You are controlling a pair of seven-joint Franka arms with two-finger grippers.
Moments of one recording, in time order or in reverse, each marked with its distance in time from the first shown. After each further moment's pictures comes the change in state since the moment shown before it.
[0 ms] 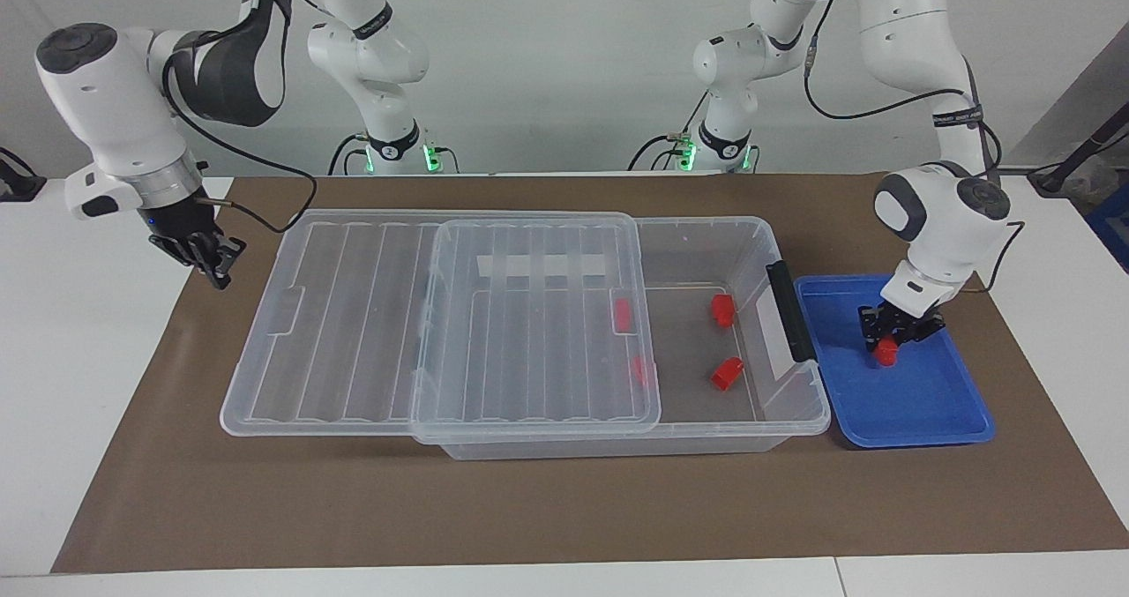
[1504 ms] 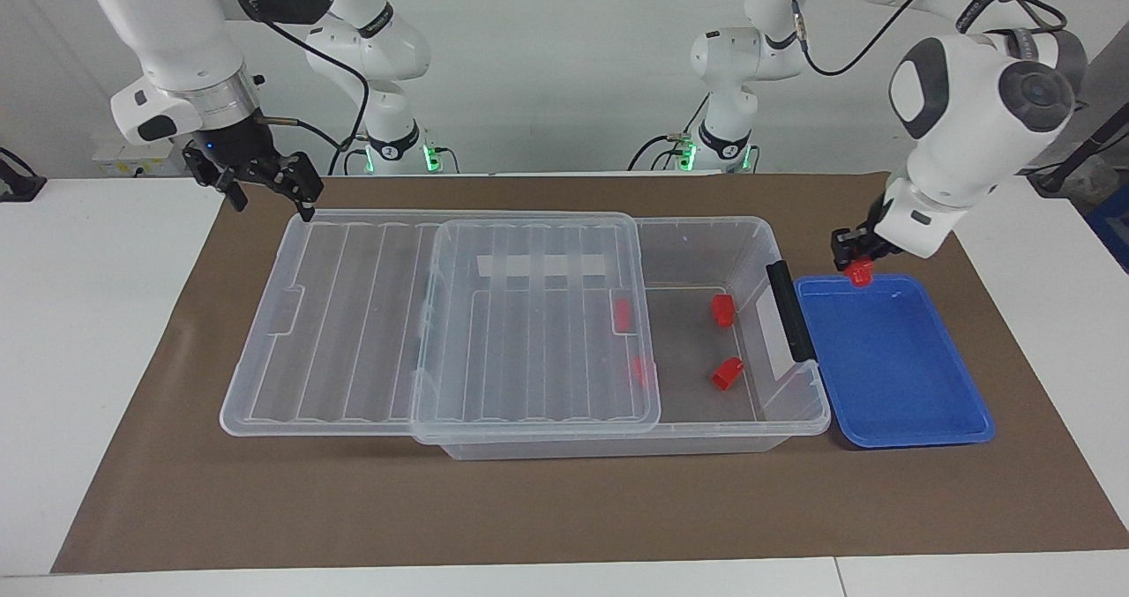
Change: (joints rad) left arm -0.085 -0.091 0.010 0.417 0.001 -0.691 -0.225; right arm 0.178 -0.015 0.003 0.298 0.000 -0.438 0.121
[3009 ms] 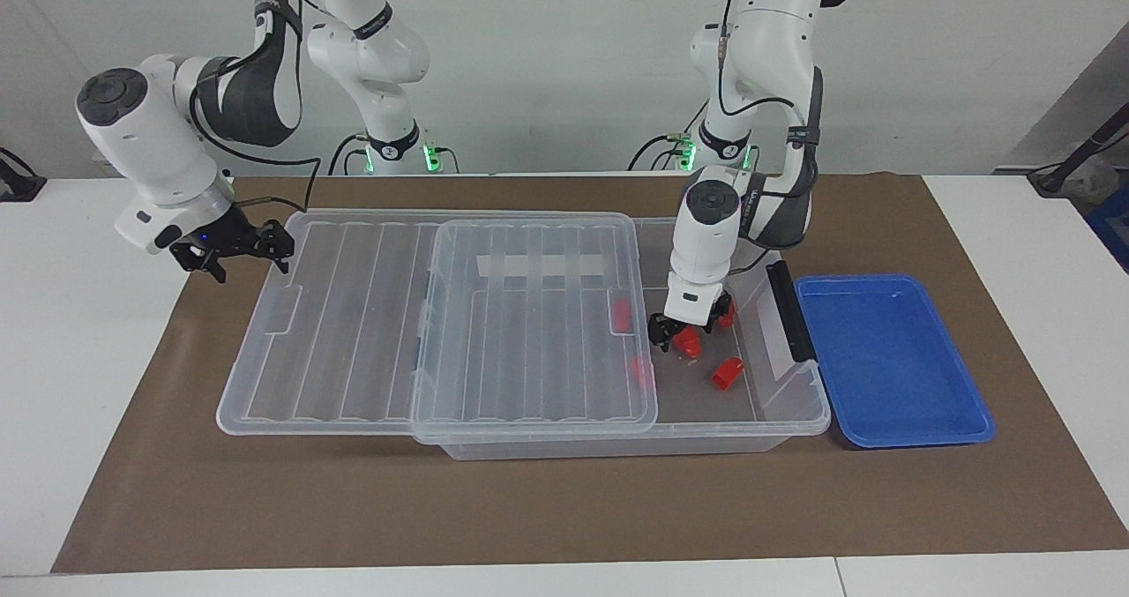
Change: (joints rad) left arm -0.496 0.115 -0.036 -0.355 0.151 0.531 -1.013; right arm -0.114 -0.033 0.000 -0.357 0.007 0.337 -0.404
